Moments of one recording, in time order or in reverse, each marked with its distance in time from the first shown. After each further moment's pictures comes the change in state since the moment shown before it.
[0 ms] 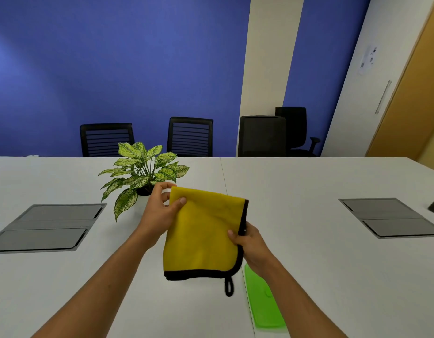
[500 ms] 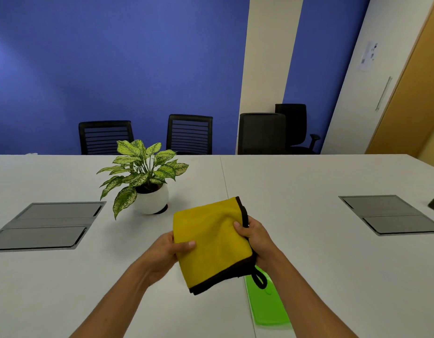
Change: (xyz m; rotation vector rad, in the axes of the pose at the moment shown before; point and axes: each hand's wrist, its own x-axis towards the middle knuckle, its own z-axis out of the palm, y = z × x) left_hand -0.043 -0.063 0.000 -0.270 -0.365 -0.447; right_hand 0.003 -0.012 -0.008 0.040 0.051 0.097
